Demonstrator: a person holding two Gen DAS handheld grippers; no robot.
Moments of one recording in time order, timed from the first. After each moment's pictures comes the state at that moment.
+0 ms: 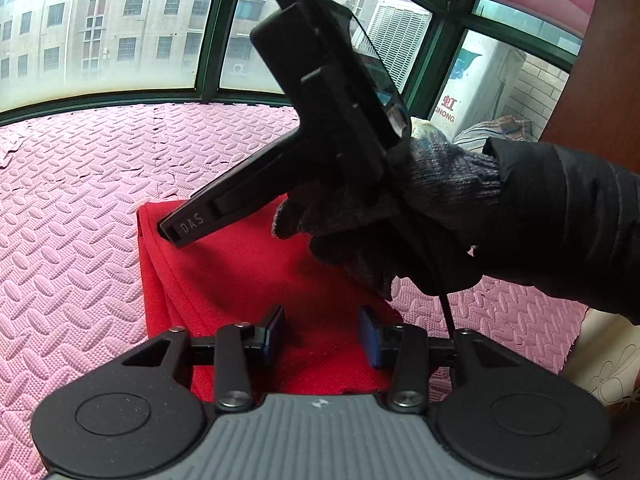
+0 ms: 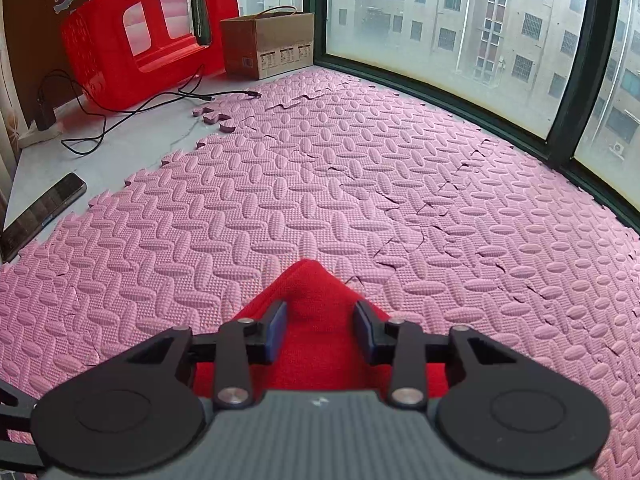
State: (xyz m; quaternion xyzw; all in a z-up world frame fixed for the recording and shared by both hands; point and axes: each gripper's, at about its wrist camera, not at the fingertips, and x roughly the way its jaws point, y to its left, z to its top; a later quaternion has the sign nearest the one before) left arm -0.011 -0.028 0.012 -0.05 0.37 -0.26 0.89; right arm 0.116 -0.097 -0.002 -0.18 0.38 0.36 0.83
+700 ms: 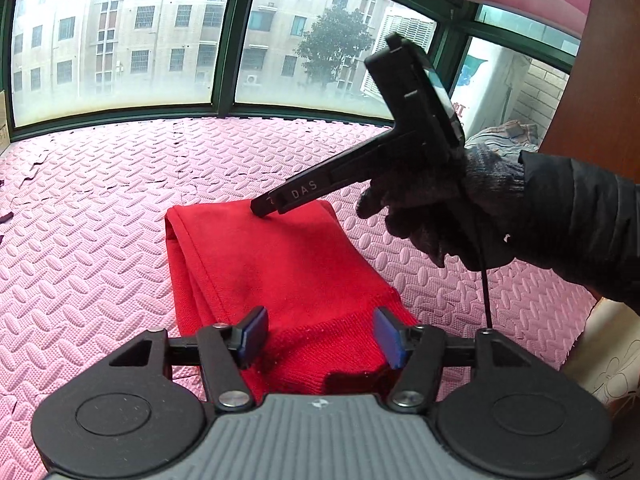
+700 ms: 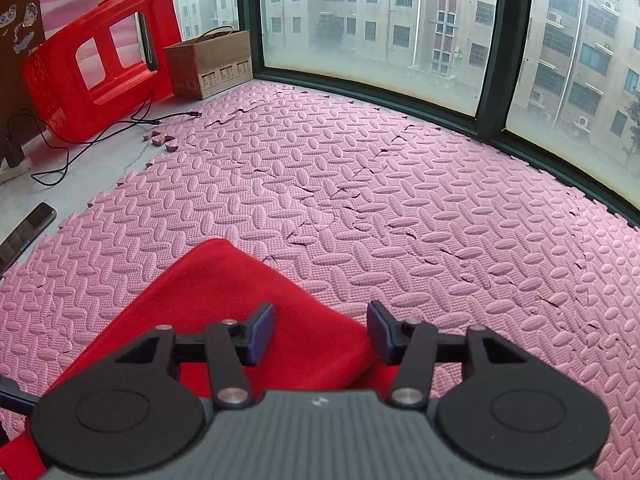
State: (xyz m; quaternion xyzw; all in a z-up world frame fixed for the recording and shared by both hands) left arm -0.035 -0.017 0.026 -0.03 0.35 -0.23 0.91; right arm 0.127 -0.165 0.008 -0.14 0.39 0.30 0.86
